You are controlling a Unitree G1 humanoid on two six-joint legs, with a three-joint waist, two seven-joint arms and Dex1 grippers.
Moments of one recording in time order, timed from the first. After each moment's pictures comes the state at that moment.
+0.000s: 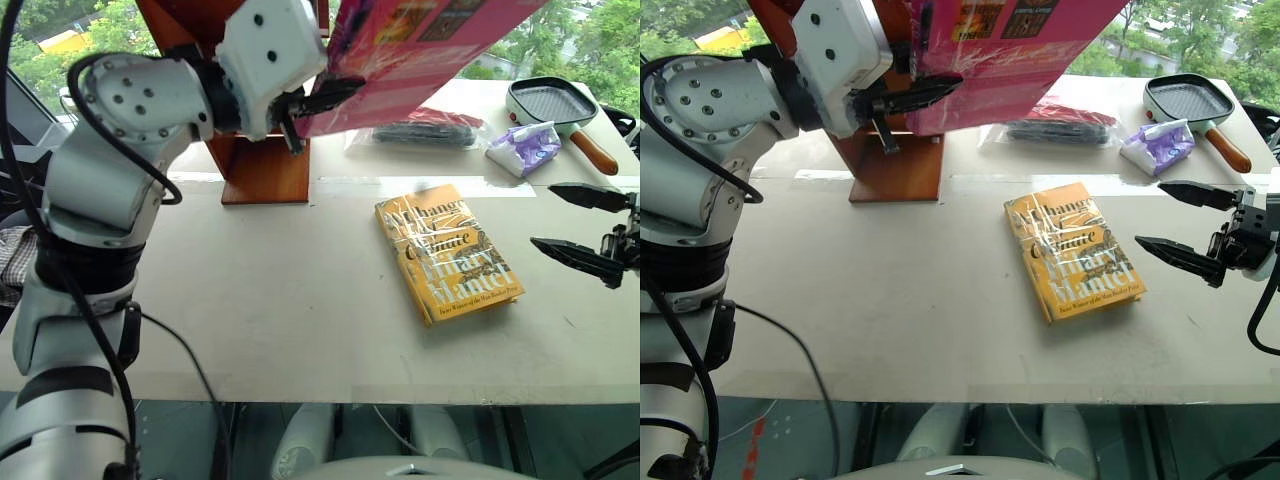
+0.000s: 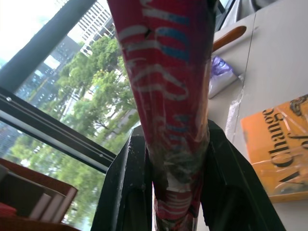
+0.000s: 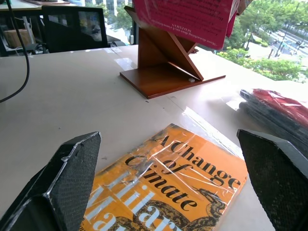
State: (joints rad) left arm -1.19 0.89 -0.29 -0.13 -0.16 0.28 -0.86; right arm -0.22 -0.88 -0.45 -0.10 0.74 0.34 1.24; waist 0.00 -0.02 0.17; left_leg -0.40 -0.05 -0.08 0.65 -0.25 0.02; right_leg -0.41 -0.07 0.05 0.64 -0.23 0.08
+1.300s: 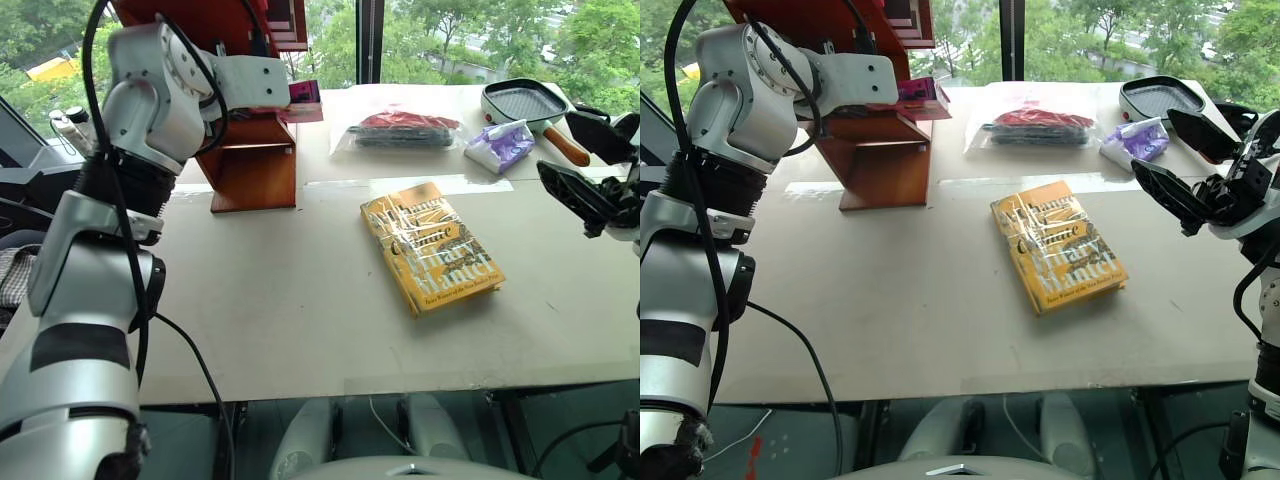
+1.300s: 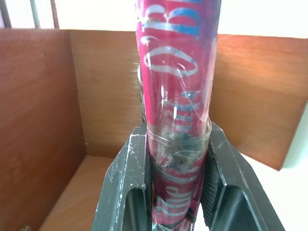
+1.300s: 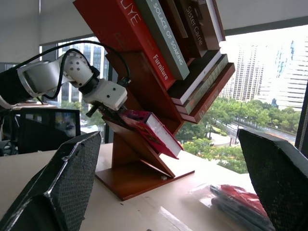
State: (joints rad) left arm -1.32 0.78 -0.46 0.39 0.65 0.45 -1.18; right arm -0.36 -0.67 -0.45 -0.16 0.90 0.31 1.01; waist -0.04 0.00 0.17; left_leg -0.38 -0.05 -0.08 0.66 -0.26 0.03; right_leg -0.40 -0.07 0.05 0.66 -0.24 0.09
